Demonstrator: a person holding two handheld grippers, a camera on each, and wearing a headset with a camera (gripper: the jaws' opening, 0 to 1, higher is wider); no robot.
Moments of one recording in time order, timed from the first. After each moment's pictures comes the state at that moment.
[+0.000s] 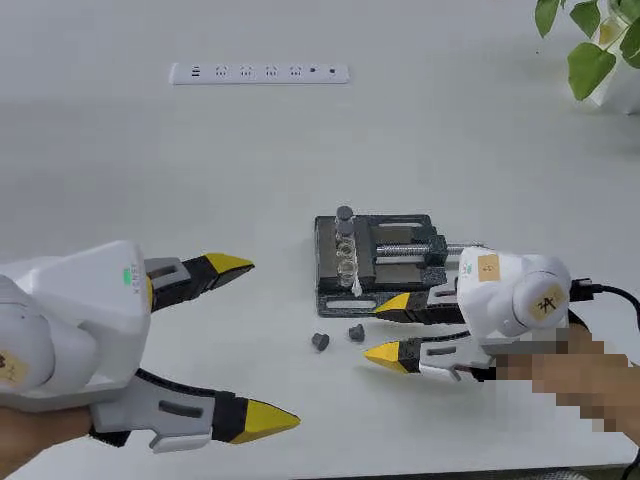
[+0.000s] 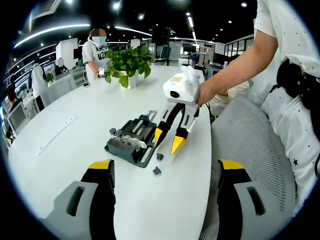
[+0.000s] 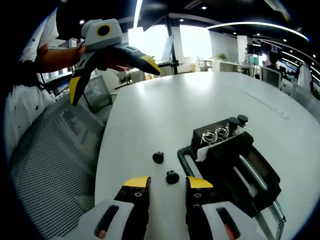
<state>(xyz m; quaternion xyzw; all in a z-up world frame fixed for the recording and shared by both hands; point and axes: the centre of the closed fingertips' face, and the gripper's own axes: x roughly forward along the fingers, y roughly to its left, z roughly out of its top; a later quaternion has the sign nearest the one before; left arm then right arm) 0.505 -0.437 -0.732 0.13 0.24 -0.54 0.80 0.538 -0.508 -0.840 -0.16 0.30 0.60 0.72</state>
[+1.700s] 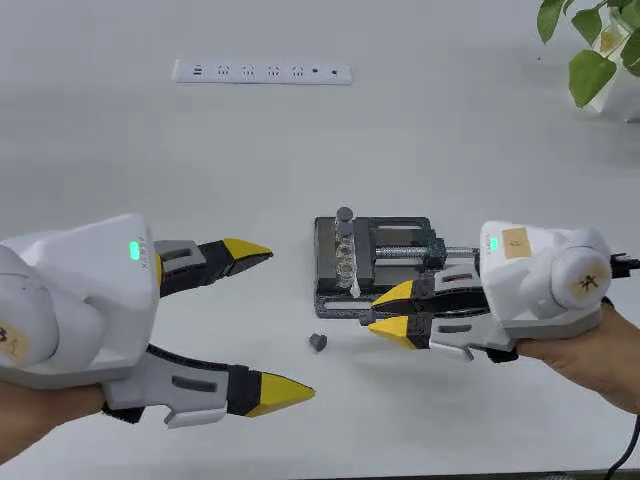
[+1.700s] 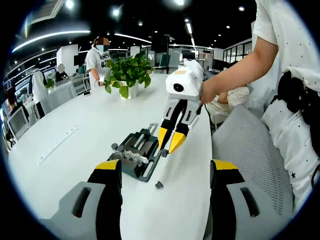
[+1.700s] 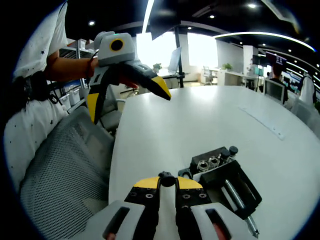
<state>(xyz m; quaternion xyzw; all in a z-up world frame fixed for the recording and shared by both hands) 0.517 -0.452 -0.703 0.11 0.20 -0.54 0.81 0.536 -0.512 -0.767 -0.15 0.25 0.63 0.72</state>
